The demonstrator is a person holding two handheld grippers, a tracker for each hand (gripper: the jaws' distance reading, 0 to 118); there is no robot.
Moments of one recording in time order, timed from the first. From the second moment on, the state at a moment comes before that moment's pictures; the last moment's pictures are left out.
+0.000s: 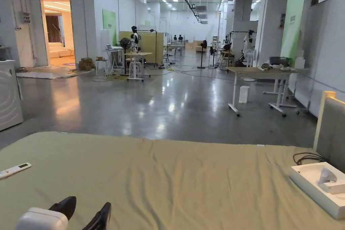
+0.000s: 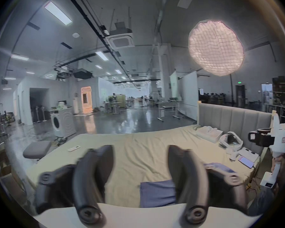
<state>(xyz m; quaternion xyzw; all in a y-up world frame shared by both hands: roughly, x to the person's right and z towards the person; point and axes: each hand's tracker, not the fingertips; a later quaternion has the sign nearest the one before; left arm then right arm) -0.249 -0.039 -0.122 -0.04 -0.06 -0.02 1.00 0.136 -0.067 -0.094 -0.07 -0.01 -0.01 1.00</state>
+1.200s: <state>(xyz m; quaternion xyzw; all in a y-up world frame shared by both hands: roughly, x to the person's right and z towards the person) -0.242 -0.085 -0.163 -0.19 -0.14 0.02 0.97 0.134 -0.087 -0.086 -0.11 0.01 -0.02 0.99</state>
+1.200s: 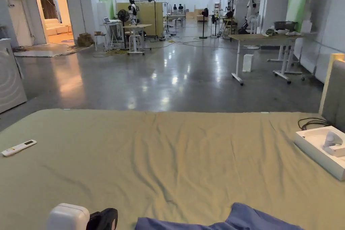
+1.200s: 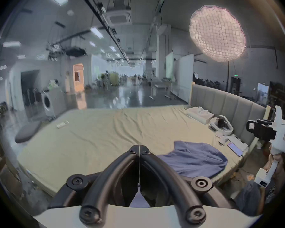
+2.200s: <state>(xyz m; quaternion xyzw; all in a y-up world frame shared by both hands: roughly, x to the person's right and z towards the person) -0.175 -0.314 -0.453 -0.51 -0.07 -0.05 0.86 0.209 -0.178 -0.107 -0.27 -0.07 -0.08 0.96</state>
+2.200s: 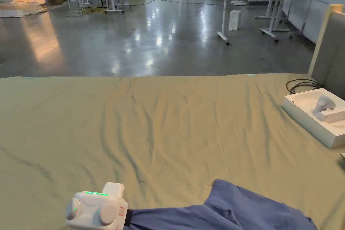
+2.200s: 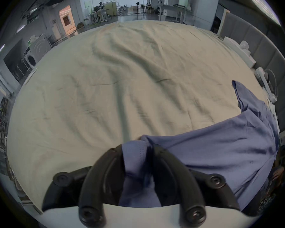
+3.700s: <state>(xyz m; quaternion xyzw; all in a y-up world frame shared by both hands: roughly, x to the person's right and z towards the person) -0.211 -0.274 -0.434 -0.46 -0.12 0.07 0.88 0.307 -0.218 -0.408 -0.45 0.08 -0.02 0.89</state>
